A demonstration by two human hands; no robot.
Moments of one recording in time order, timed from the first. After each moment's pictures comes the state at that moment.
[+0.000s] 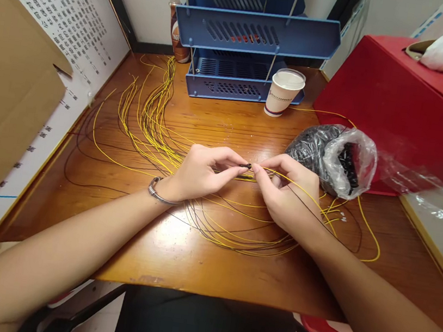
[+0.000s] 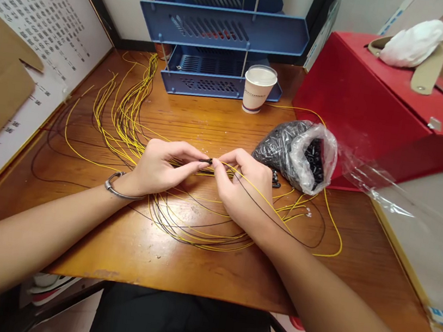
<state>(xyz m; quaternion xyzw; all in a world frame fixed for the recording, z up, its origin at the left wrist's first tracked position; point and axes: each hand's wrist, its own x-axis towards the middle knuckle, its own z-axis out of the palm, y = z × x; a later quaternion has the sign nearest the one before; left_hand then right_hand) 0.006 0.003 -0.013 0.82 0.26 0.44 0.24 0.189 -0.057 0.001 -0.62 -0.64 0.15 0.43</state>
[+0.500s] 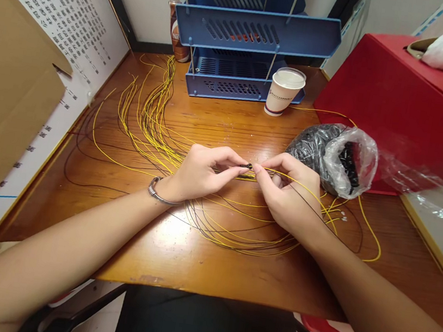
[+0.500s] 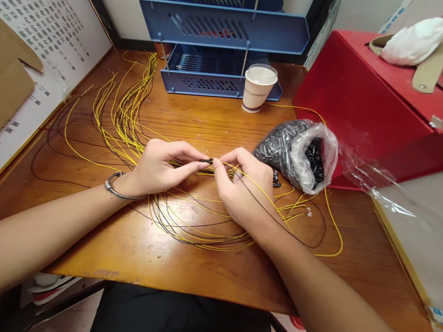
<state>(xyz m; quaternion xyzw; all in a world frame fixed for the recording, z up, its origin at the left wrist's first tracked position) 0.006 0.002 -0.012 0.83 0.25 0.44 0.23 0.190 -0.056 0.000 -0.62 -0.64 0.16 0.43</state>
